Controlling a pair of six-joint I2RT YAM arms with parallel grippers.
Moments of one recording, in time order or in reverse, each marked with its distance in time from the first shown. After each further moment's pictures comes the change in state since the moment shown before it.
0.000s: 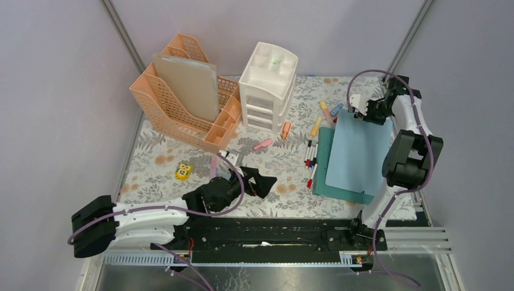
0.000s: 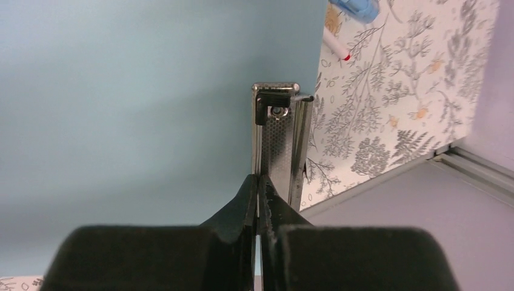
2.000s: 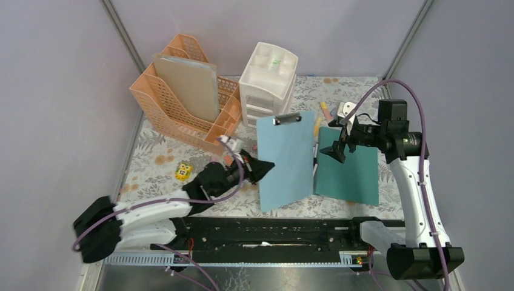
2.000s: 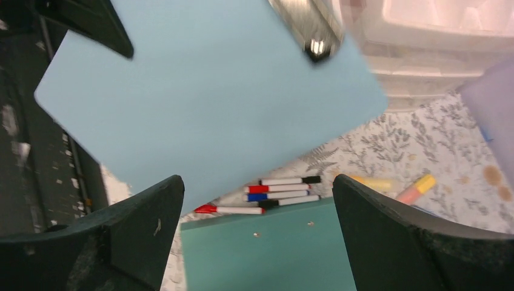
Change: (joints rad) left arm 0.163 0.174 0.106 0.177 0.347 -0.067; right arm 0.307 -0.840 -0.375 -0.010 -0.532 0.705
